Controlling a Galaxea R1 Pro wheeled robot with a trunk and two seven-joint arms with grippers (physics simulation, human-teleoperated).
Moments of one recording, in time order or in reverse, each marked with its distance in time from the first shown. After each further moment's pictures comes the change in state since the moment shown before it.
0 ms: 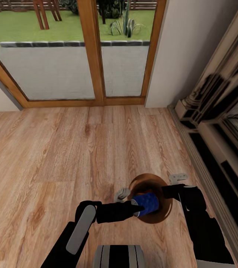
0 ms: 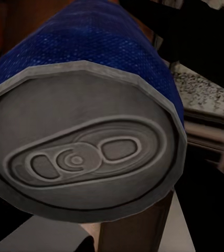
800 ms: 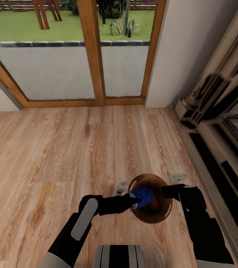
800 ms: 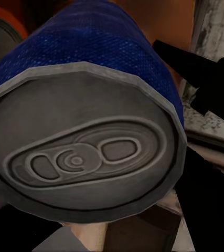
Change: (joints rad) left arm -0.092 0.000 0.000 0.143 0.055 -0.094 0.061; right arm 0.000 0.001 0.000 0.000 0.001 0.000 0.000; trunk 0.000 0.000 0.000
